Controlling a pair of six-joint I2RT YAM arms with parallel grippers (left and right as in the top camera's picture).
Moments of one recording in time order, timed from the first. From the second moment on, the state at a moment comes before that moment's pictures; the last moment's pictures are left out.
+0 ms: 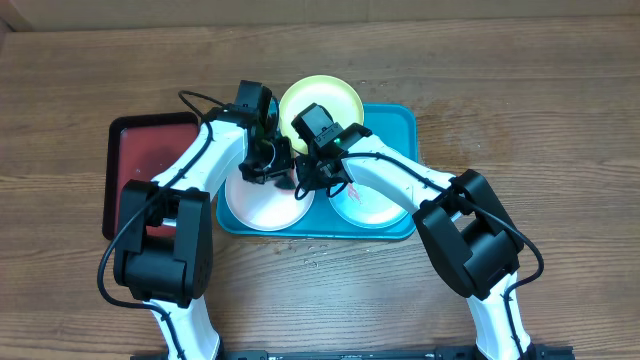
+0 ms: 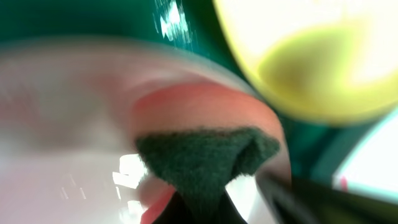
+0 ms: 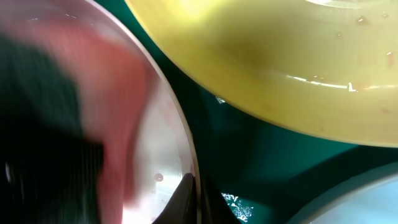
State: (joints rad) left arm -0.21 1.98 1.35 -0.78 0.29 -0.38; right arm 0.68 2.18 1.58 -0.65 -0.12 0.45
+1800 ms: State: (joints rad) left arm 0.38 1.79 1.55 -1.16 0.10 -0.39; right arm 1.07 2.19 2.29 -1.19 1.17 -0.01
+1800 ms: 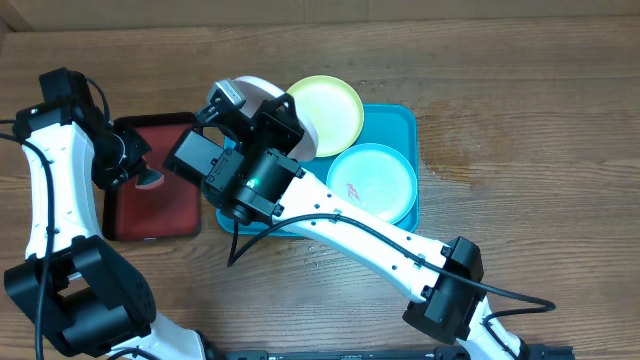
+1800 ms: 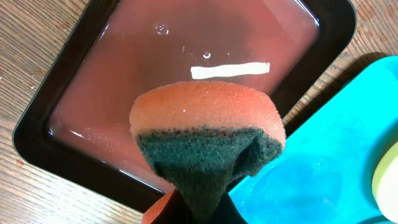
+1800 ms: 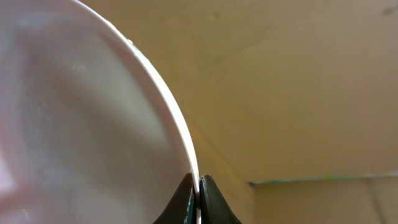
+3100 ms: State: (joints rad) left arm 0.38 1.79 1.55 -1.15 0.10 -0.39; right arm 0.07 2.18 2.15 -1.31 -0.14 0.34
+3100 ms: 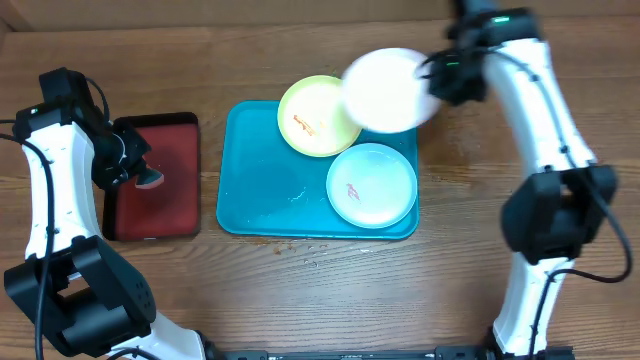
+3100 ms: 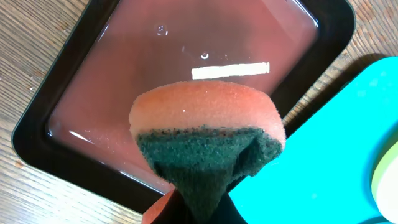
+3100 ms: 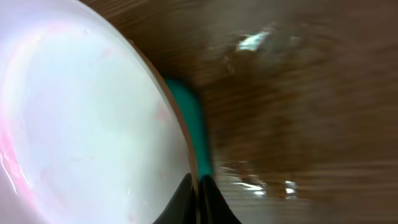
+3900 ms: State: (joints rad) left arm 0.38 1.79 1.55 -1.14 0.10 -0.39; right arm -0.29 2.18 1.73 -1.10 -0.26 0.21
